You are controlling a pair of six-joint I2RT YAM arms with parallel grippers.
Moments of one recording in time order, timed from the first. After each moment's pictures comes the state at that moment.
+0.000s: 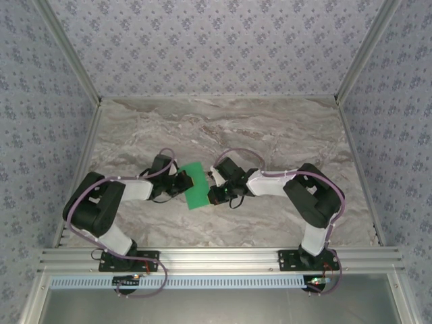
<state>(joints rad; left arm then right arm) -0.40 1.60 0.55 0.16 0.42 -0.84 0.82 1.80 0.92 -0.16 -0.38 0.46</state>
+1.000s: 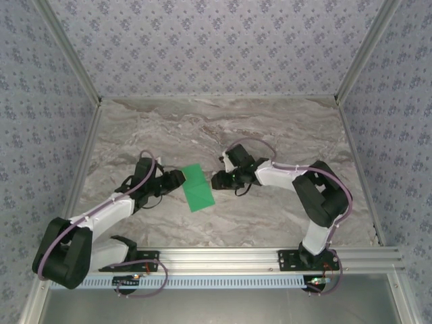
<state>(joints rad) -0.40 1.17 0.45 -0.01 0.31 -0.87 0.68 1.77 0.99 -0.21 -0.41 0.53</state>
